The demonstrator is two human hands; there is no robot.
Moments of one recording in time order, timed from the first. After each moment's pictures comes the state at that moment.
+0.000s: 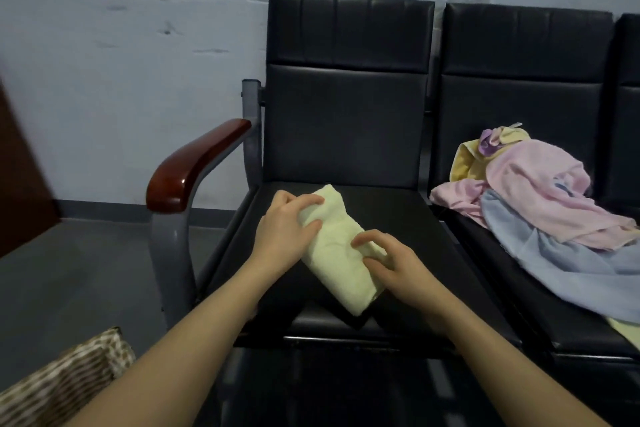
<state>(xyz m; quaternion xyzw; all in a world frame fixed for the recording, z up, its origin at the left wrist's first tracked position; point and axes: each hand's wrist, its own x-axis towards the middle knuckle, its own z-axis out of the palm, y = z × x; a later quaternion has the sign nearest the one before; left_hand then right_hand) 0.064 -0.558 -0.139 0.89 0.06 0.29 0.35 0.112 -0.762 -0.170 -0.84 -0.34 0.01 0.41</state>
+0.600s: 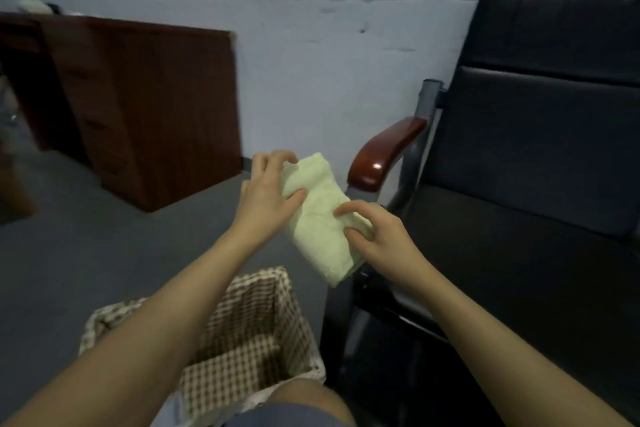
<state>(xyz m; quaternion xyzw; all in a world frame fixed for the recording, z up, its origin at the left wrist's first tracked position) -0.125 -0.372 -0.122 0.83 0.24 0.43 0.26 0.006 -0.529 -0.143 -0.71 -0.57 0.04 0.42</state>
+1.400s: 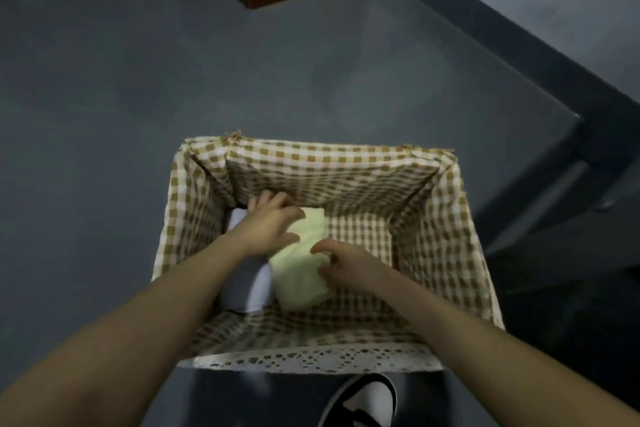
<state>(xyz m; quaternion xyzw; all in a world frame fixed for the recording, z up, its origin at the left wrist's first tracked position) -0.279 -0.225 -0.478 0.90 0.37 -0.08 0.19 -0.111 -0.336 -0.467 -0.66 -0.61 0.45 0.05</state>
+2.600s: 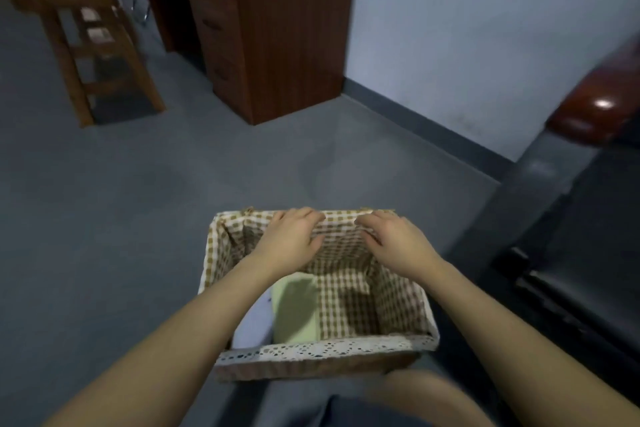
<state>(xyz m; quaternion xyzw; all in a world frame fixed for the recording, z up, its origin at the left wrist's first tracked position) -0.253 -0.301 -0.284 0.92 0.37 0.07 0.12 -0.065 -0.380 -0.284 -0.71 -0.70 0.06 0.10</state>
